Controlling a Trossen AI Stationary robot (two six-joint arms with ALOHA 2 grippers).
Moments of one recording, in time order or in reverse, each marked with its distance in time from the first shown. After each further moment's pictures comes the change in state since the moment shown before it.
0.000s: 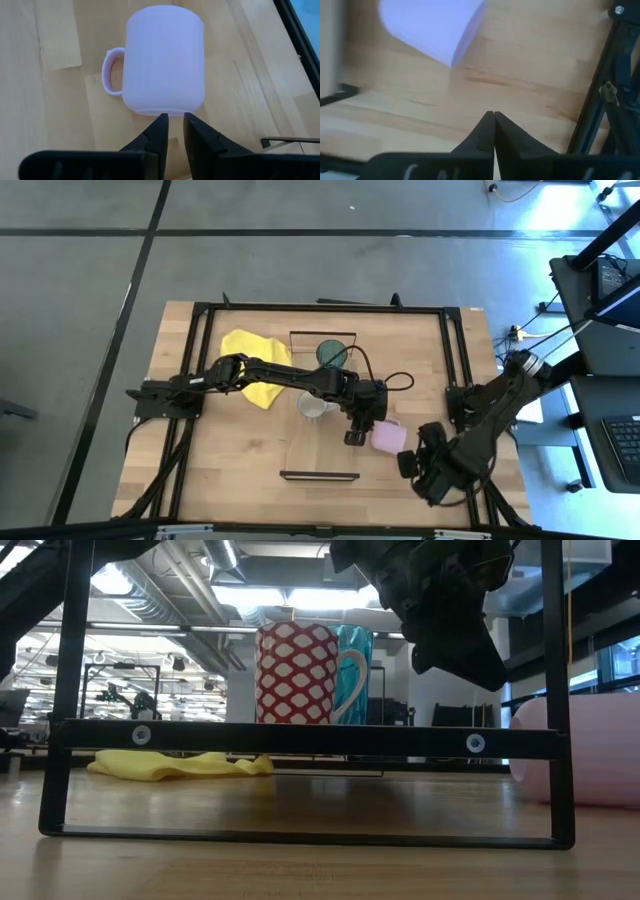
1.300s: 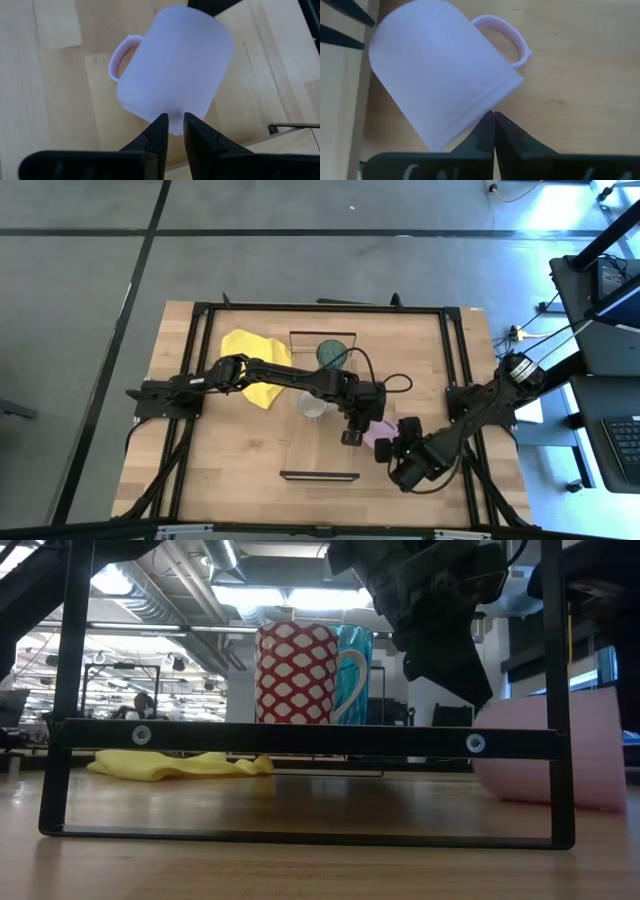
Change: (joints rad) left arm -0.001 0.008 0.000 -0.059 -0.021 0.006; right arm -0.120 0.060 -0.290 0.423 0.283 -0.011
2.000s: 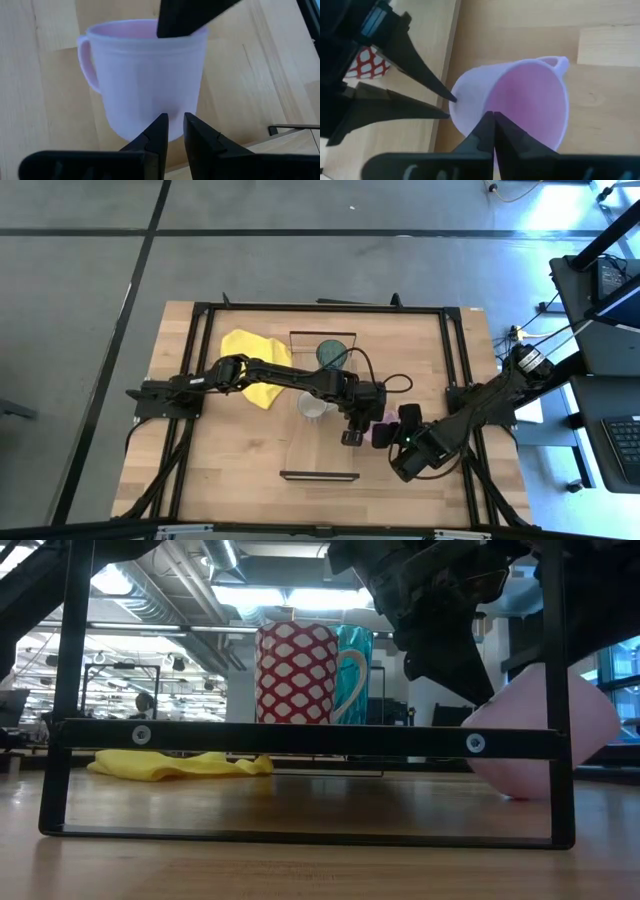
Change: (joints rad) left arm 0.000 0.000 0.000 0.005 0.000 0.000; right arm -0.051 -0.106 0.002 0.000 0.219 -0.053
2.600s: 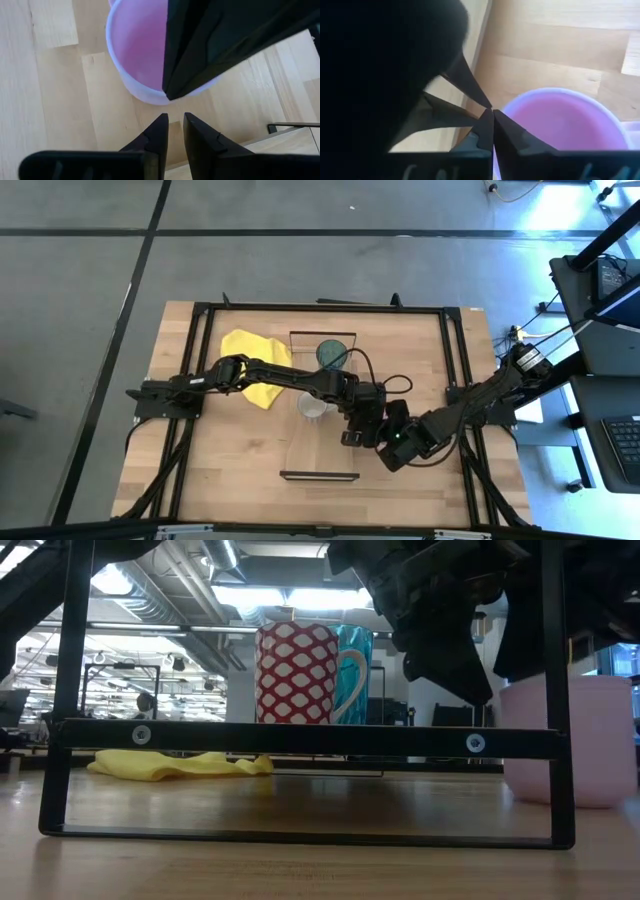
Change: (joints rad) left arm 0.000 0.001 -0.001 -0.005 0.000 0.000; right arm -0.098 0.001 0.000 0.159 -0.041 -0.253
